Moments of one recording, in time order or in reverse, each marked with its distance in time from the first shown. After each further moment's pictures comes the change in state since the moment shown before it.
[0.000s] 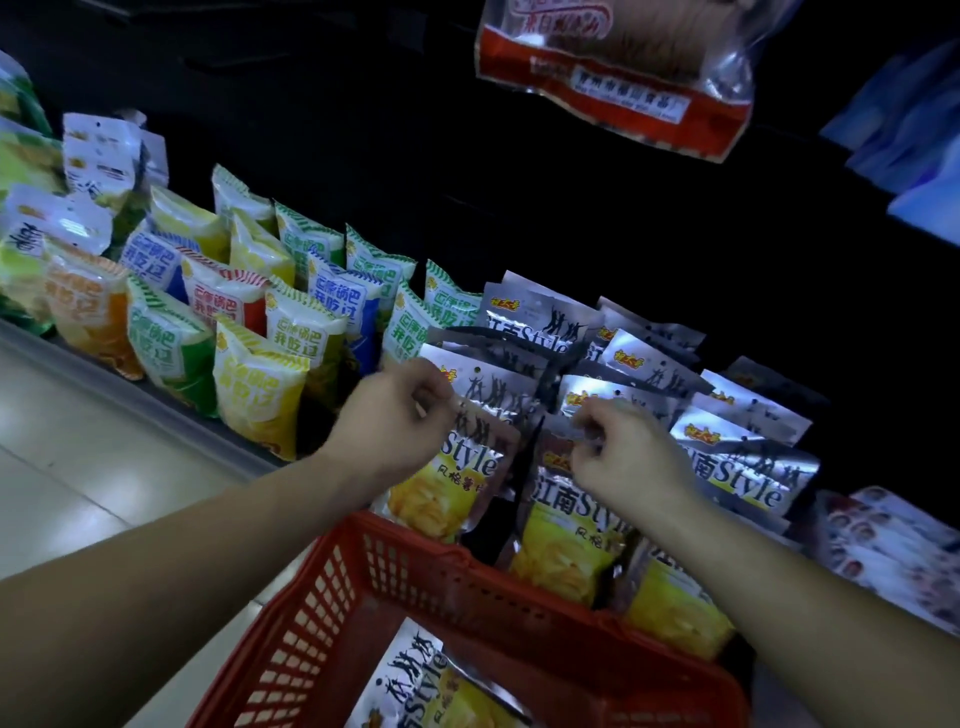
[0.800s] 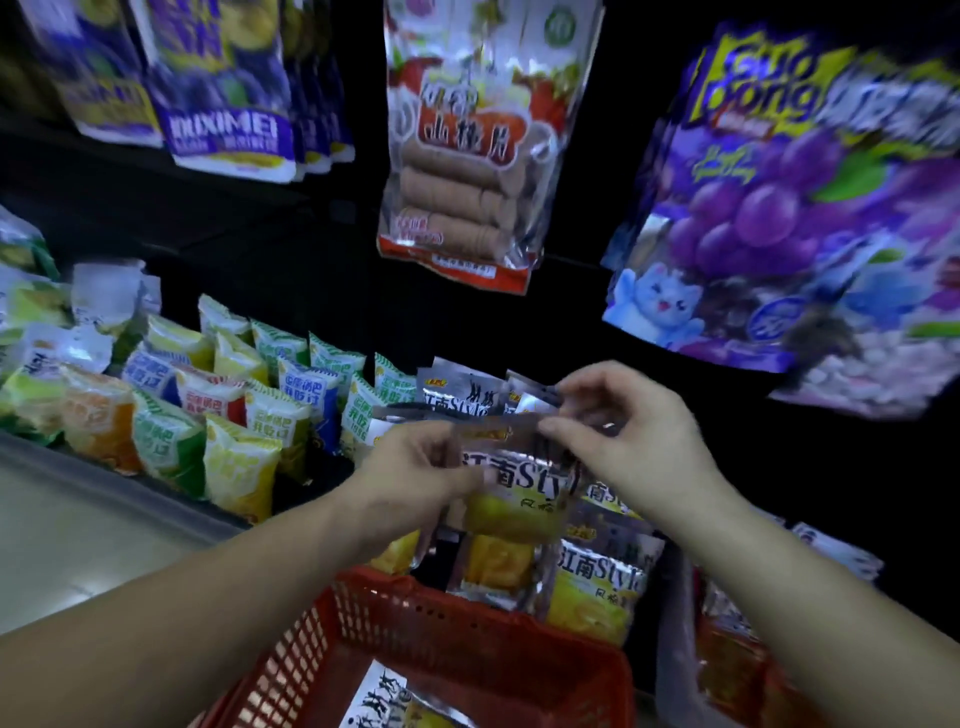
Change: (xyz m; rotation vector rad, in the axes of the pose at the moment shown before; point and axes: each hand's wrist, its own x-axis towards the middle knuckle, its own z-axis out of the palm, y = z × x) left_hand -0.071 0.159 -0.013 -0.459 -0.333 -0.020; right_hand -0.112 -0.024 -0.179 0.644 0.305 -0.187
